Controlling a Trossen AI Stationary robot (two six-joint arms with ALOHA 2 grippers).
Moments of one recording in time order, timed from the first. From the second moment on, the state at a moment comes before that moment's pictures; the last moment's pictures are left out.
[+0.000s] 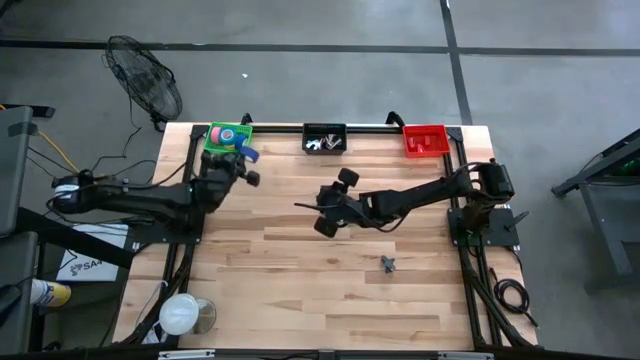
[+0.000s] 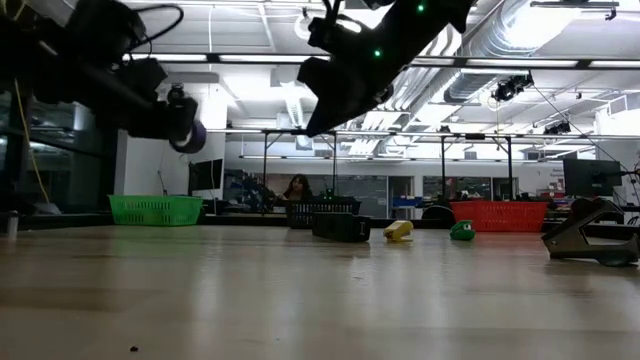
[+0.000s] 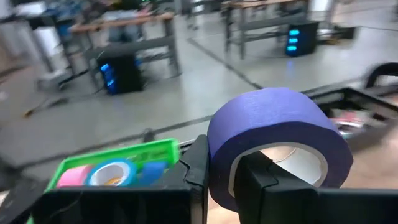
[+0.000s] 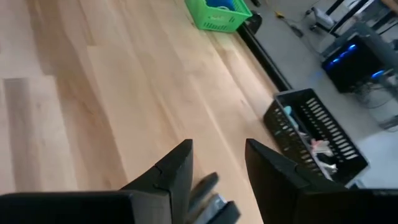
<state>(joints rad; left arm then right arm) 0.20 0.88 0.21 0.43 -1.03 -0.18 0.10 1.80 1.21 -0.12 0.68 0.09</state>
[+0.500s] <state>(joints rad) 0.58 0.90 0.21 0.32 -0.95 -0.29 0.04 1.80 1.21 -0.12 0.64 0.03</state>
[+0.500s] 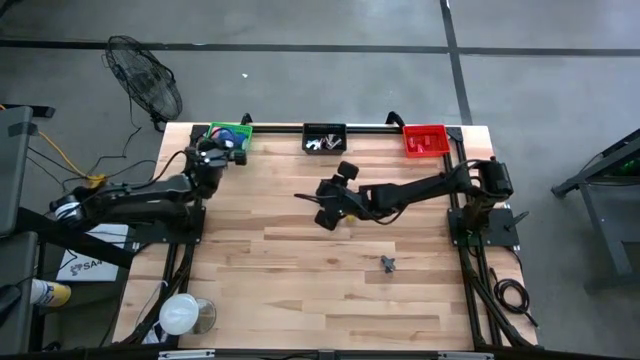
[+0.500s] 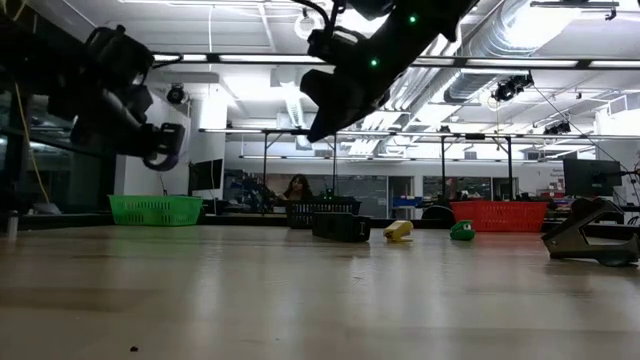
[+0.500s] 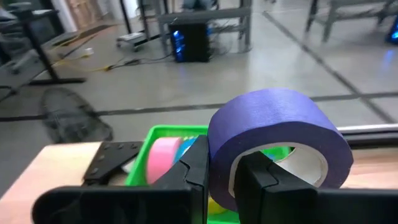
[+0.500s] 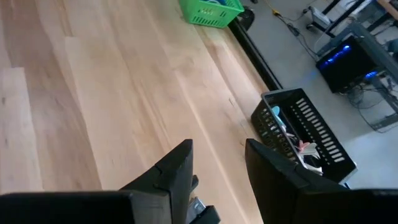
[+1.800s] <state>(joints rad) 0.78 1.30 0.21 0.60 -0.89 -0.26 -0.01 1.81 1.21 -0.10 0.54 0.07</state>
